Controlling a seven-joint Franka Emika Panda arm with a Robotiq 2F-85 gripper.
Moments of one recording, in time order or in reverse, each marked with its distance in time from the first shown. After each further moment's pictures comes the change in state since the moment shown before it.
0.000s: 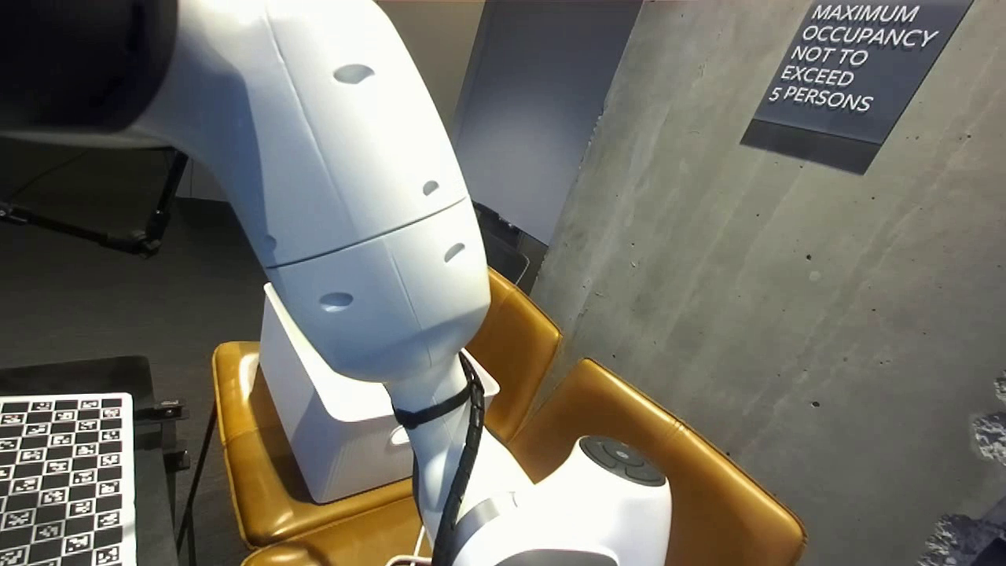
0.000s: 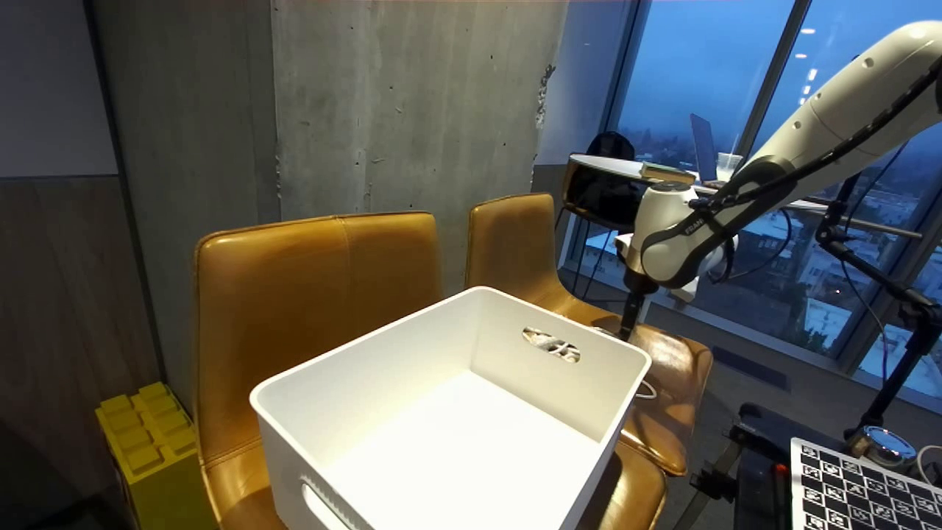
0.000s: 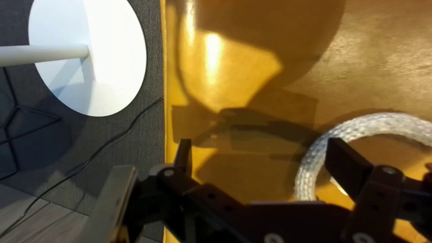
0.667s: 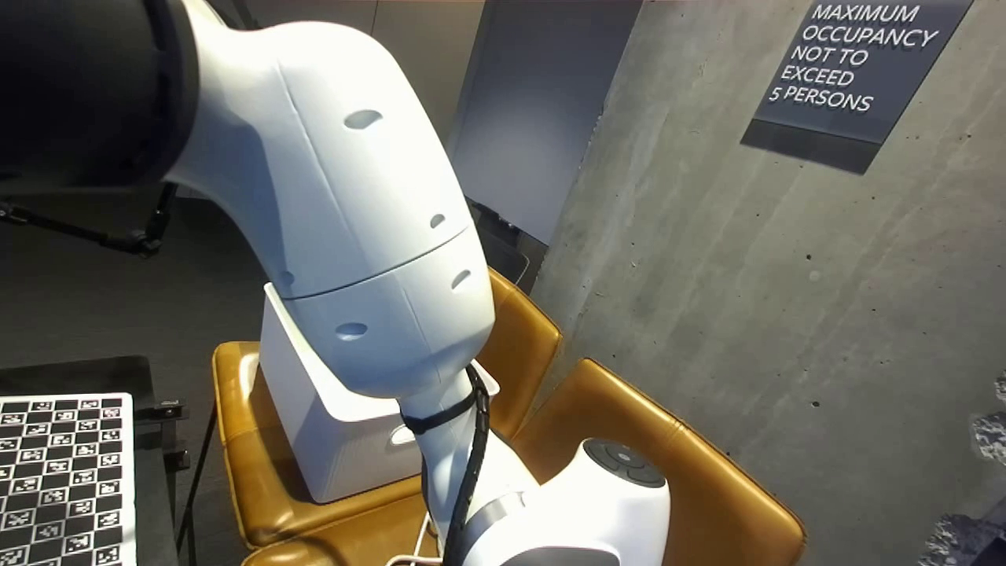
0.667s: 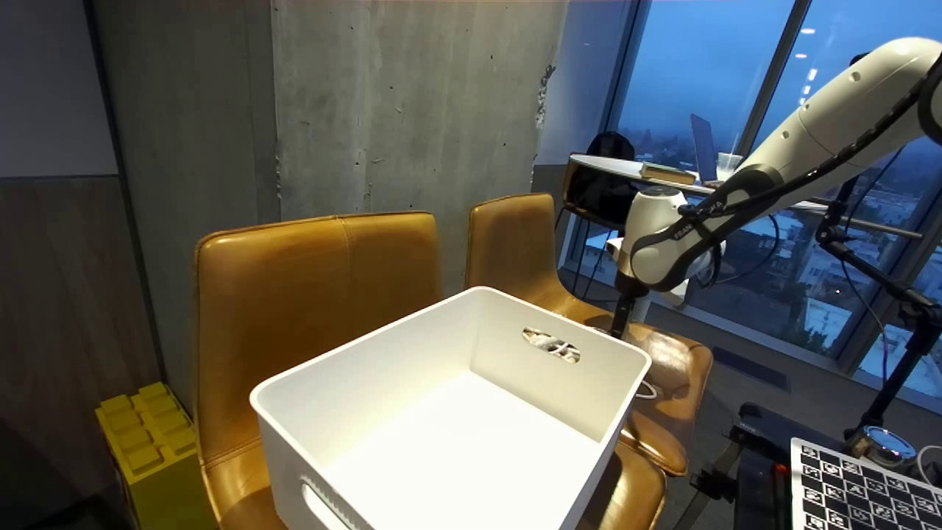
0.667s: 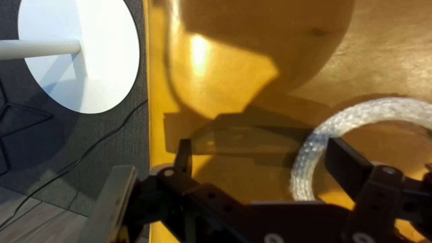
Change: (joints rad) arm -0.006 0.051 0.029 0.075 0.001 -0.031 0.010
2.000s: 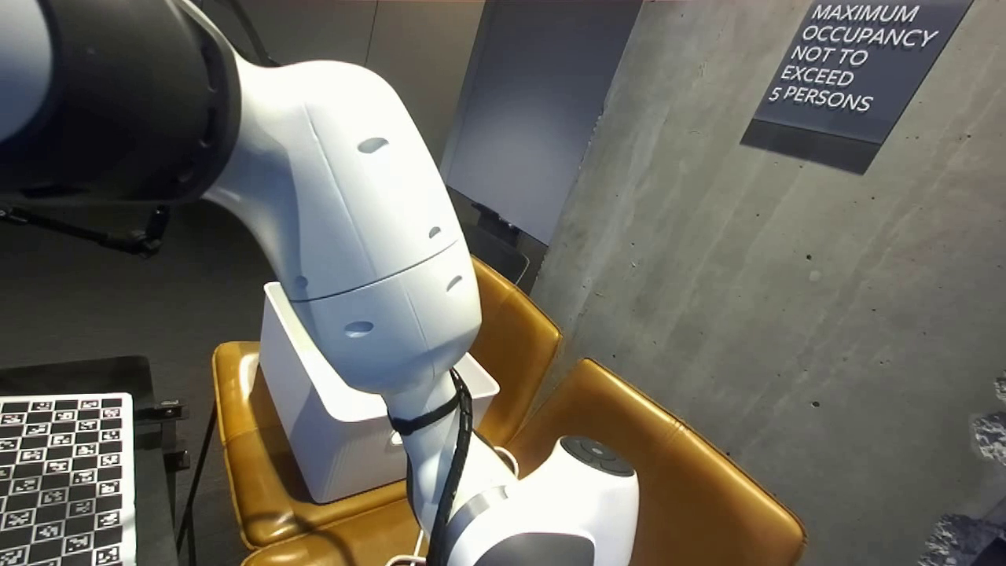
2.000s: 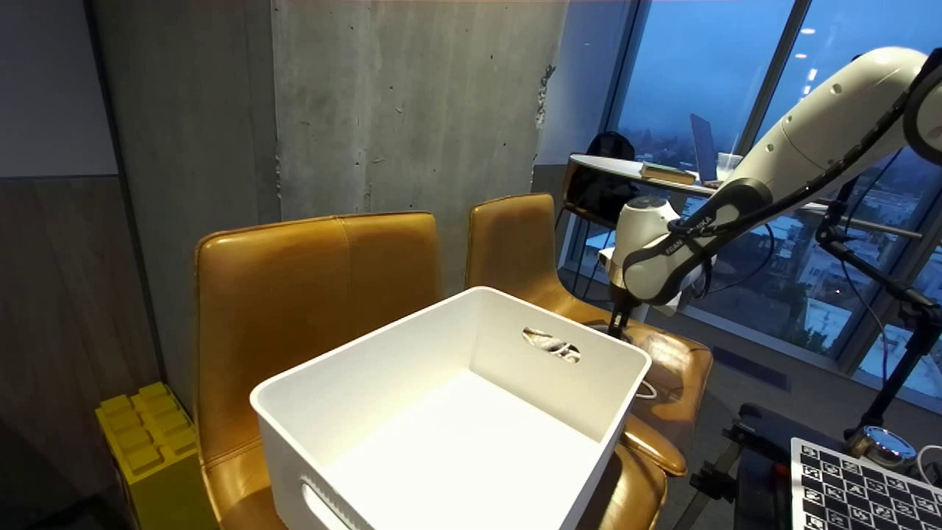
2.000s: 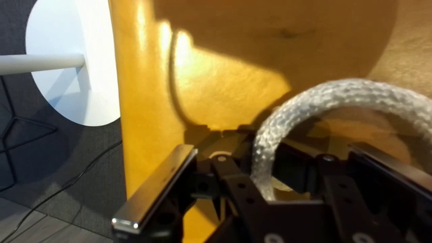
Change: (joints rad) arm 0.078 0.035 -0.061 -0.003 -0.006 -0.006 0.087
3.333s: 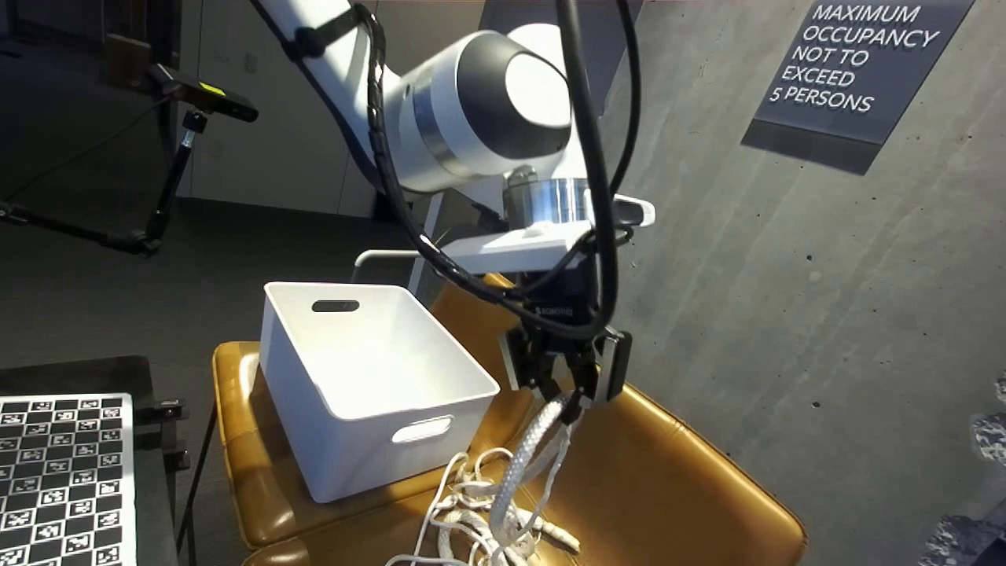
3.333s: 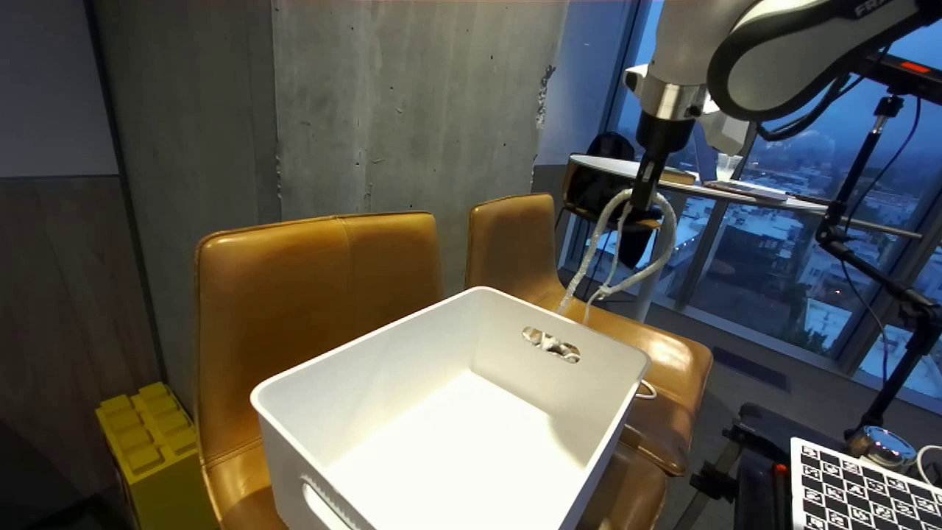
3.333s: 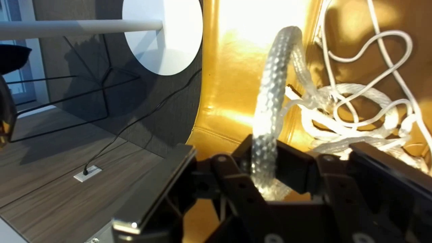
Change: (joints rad) arm 0.367 -0.822 -0.090 -0.460 -0.364 -0.291 0.337
